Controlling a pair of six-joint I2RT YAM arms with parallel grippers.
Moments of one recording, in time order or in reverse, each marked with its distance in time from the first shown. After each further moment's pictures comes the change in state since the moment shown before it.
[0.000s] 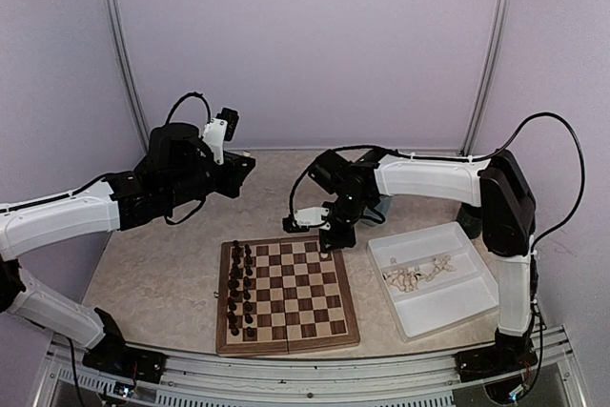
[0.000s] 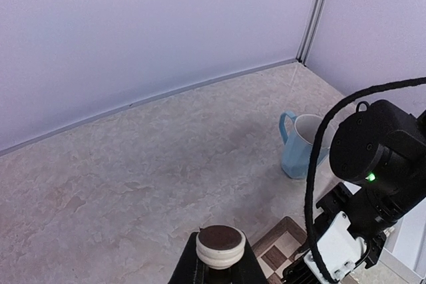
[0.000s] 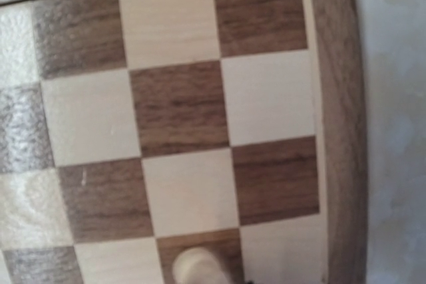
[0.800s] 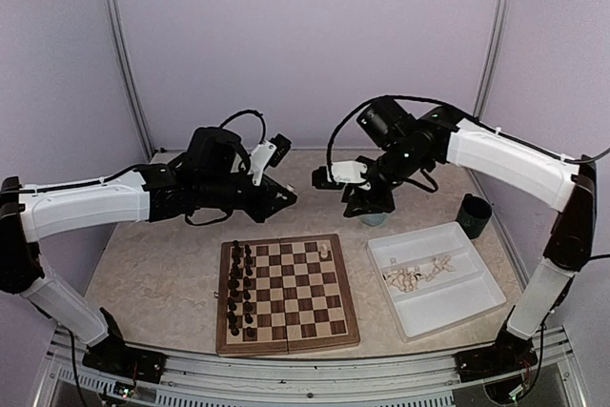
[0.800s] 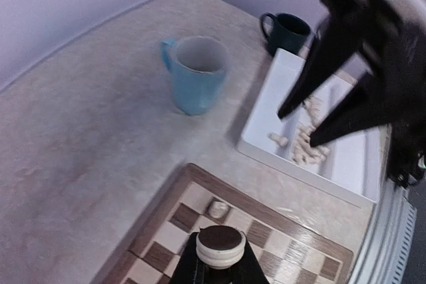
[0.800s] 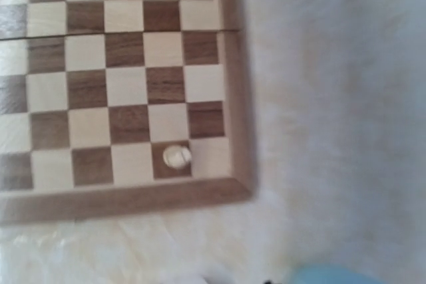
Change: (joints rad) left arm -0.070 0.166 0.127 -0.149 0.311 0.053; right arm -0.058 -0.345 -0.038 -0.095 -0.064 -0.106
